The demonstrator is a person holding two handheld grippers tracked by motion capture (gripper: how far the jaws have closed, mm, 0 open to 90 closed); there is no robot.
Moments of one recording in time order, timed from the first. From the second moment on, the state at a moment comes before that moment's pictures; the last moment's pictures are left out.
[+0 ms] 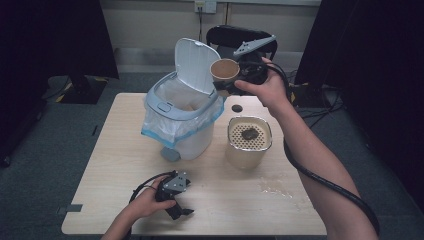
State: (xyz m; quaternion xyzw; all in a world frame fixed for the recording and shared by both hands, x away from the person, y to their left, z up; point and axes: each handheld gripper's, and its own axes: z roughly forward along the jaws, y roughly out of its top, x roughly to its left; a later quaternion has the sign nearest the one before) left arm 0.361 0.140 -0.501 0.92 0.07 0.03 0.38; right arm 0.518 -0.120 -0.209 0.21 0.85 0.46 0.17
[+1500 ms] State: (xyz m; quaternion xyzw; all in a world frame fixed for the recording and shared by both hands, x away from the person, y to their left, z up) left arm 0.361 0.140 -0.501 0.92 0.07 0.03 0.38; right arm 0.544 -0.019 -0.247 0.19 0.86 0.46 0.13
